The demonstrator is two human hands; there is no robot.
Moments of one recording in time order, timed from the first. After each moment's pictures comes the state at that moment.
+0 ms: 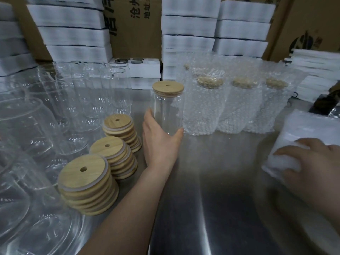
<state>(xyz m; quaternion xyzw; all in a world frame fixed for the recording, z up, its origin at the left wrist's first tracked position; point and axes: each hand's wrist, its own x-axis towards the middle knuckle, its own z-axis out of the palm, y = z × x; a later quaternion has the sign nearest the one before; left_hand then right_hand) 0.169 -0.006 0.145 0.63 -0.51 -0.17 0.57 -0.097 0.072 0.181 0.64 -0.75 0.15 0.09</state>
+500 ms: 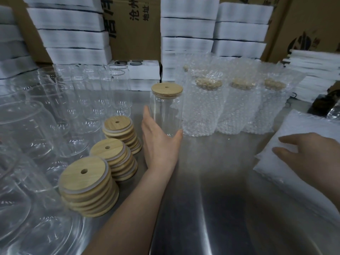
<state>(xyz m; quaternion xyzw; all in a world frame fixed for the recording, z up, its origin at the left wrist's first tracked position) 0.167 -0.008 0.141 0.62 -0.51 -0.15 0.58 -0.095 0.044 0.195 0.60 -0.77 0.20 0.06</state>
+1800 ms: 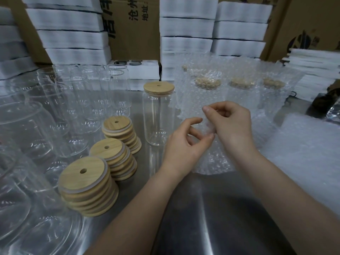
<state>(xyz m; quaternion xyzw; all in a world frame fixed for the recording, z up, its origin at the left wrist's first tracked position) 0.140 0.018 0.157 0.44 -0.61 -0.35 0.56 0.028 -0.012 0.196 0.55 -0.52 0.61 -0.24</state>
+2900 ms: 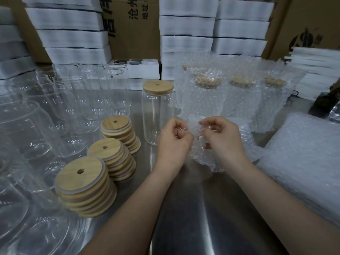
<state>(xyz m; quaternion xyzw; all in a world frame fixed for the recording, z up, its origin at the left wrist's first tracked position) 0.146 0.010 0.158 0.48 -0.50 -0.37 0.62 0.029 -0.011 0.164 0.56 -0.55 0.54 -0.31</state>
